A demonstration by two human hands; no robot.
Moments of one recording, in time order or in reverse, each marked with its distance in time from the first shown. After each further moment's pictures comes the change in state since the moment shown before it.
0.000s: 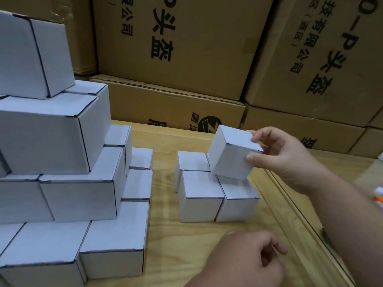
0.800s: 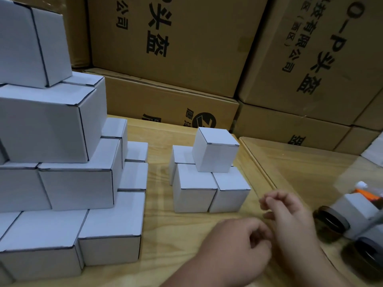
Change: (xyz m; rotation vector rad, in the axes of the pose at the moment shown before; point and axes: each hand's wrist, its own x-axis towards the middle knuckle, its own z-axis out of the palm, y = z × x) left_hand 0.002 -0.006 0.003 -0.010 0.027 0.001; right_hand -0.113 0.070 0.031 -0.103 0.646 0.165
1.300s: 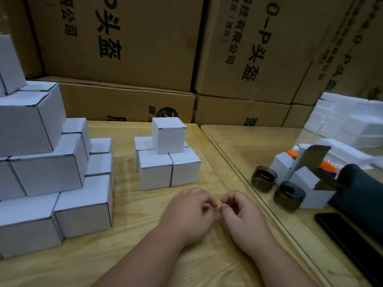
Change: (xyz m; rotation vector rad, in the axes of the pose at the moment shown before) left_hand -0.026 0.014 0.004 0.444 0.009 0.023; right_hand -0.082 0.000 -0.049 -0.453 -0.151 -0.055
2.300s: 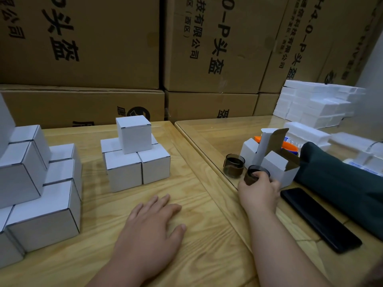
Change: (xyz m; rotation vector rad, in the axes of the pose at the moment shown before) left_hand -0.057 -0.005 0.001 0.246 -0.033 -0.023; right_hand 0.034 0.051 -0.062 -0.262 0.535 0.575
